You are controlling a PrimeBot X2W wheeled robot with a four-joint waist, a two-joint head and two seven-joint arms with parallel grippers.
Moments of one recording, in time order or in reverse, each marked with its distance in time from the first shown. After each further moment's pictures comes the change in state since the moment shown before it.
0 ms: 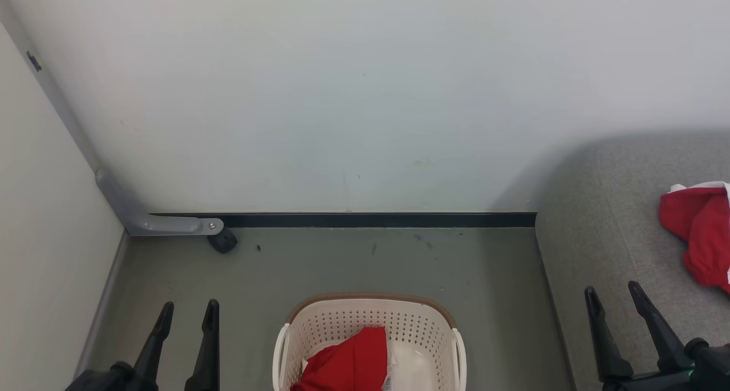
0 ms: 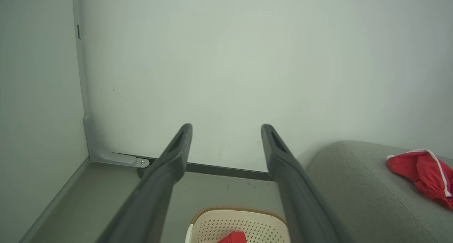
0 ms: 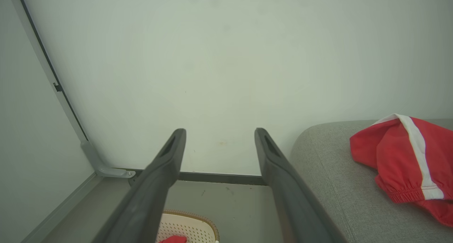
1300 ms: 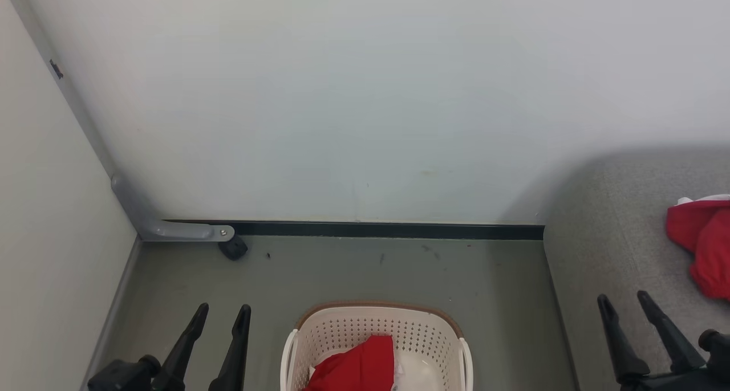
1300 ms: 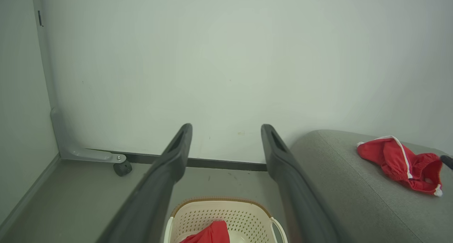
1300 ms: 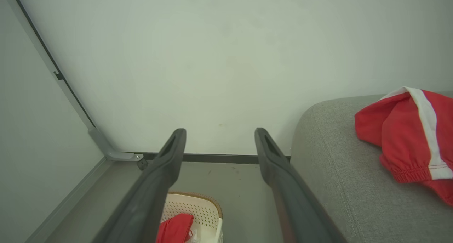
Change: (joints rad) left arm -0.058 0.063 -0.141 0.021 -0.100 -0.025 0.007; right arm -0.069 -0.159 0.128 0.109 0.256 0.008 0.001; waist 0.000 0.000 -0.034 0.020
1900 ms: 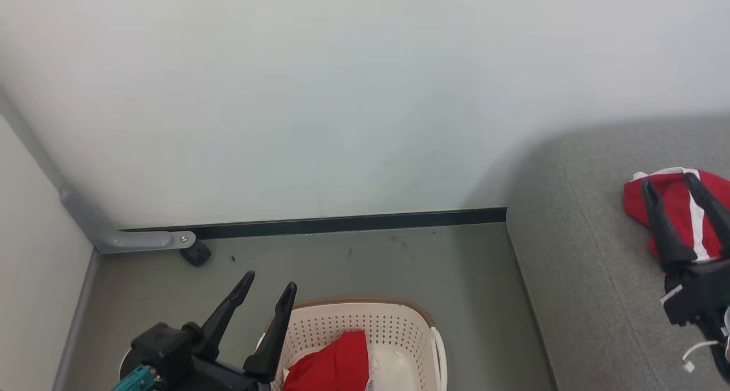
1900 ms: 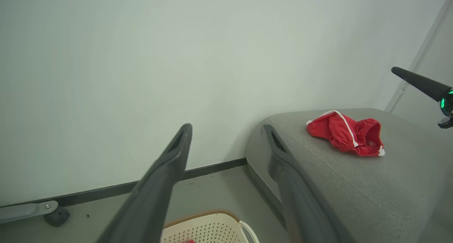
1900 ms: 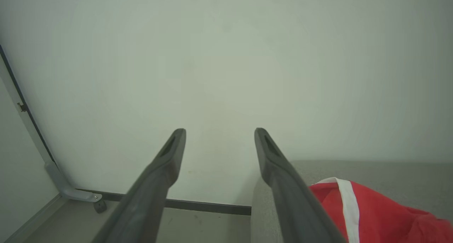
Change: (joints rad) left arm -0.155 0.008 -0.126 0.019 0.041 -0.069 0.021; right arm -0.333 -0.114 0.027 0.095 0.029 0.079 0.062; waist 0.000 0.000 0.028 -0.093
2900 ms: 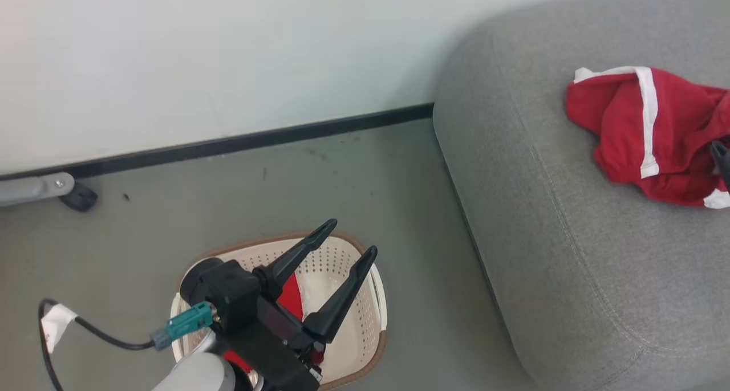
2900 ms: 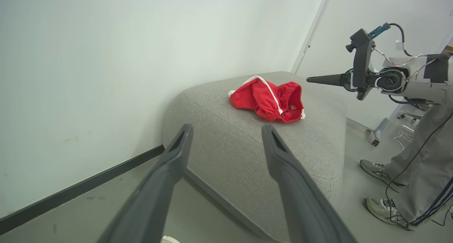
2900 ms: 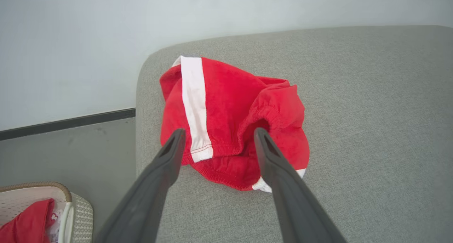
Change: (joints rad) left arm -0.234 -0.043 -0.118 -0.002 0.050 -0.152 0.080; right arm -0.396 -0.009 0.050 0.548 0.037 0.155 0.368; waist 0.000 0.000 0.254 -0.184
